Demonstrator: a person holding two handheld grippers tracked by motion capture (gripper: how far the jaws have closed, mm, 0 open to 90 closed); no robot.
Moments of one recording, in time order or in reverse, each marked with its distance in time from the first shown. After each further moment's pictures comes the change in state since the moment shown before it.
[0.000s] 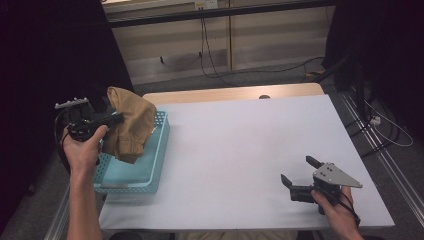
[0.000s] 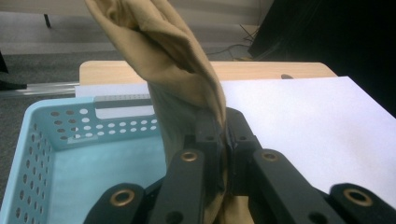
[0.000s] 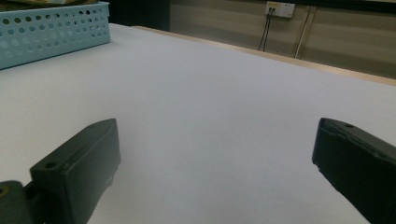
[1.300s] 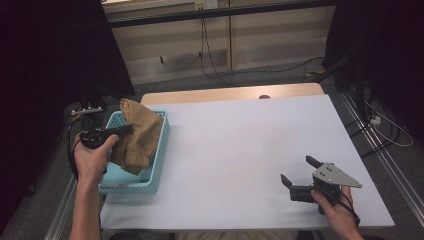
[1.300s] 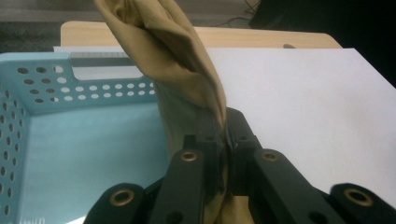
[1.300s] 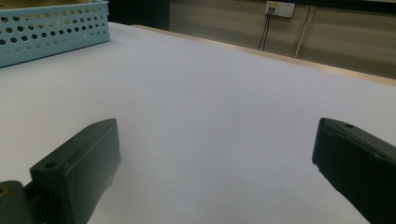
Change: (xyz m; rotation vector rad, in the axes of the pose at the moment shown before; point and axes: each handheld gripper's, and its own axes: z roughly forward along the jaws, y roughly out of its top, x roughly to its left) left arm -0.009 -0.023 0.019 0.104 0.009 -0.021; right arm 0.000 0.000 0.001 0.002 -0.002 -0.004
